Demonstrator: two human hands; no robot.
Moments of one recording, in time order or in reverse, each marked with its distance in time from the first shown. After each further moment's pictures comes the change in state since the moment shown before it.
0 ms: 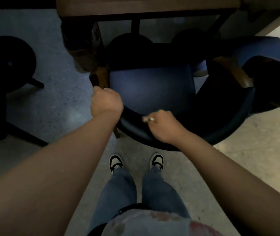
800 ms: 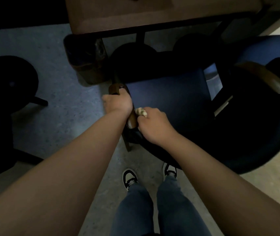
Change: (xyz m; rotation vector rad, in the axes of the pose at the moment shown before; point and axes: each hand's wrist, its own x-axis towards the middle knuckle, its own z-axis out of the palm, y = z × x) left_hand 0.083 0.013 -0.004 -0.285 -0.284 -0.180; right_hand 0.076 -0.094 0.034 0.194 0.121 0.093
